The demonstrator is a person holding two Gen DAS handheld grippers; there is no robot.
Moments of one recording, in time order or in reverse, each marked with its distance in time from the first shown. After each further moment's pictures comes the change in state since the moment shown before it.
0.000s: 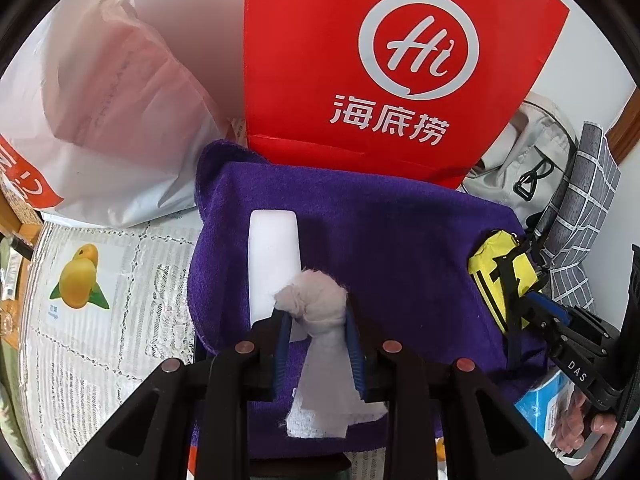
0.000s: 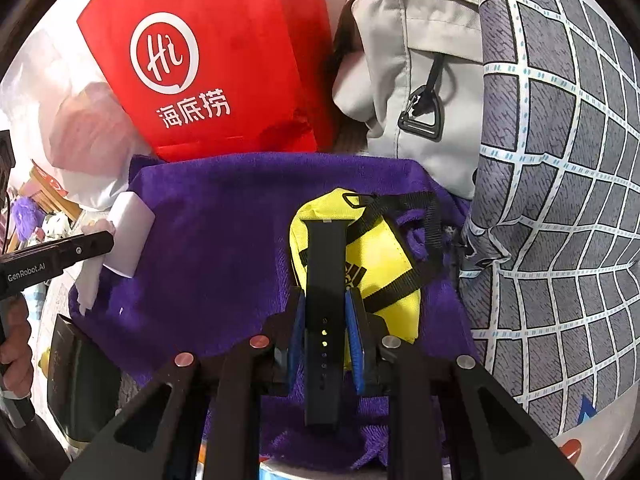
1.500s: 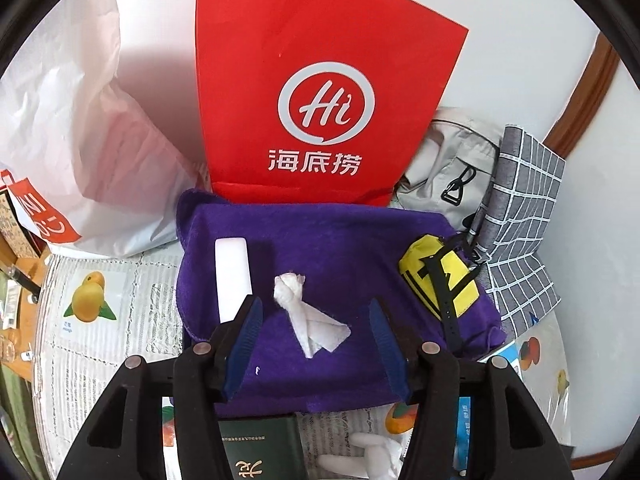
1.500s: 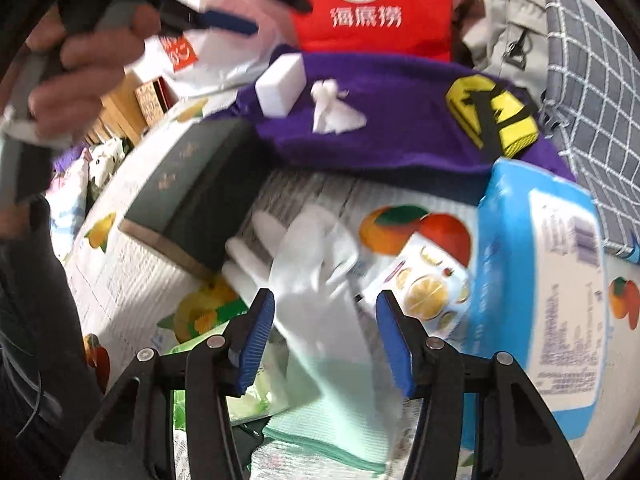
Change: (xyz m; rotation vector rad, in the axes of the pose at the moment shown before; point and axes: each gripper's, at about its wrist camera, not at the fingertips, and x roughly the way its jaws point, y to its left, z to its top) left arm -0.070 -0.029 -0.009 0.099 -0.082 -0.077; right arm -0.053 0.117 -0.165 -0.147 0.098 0.106
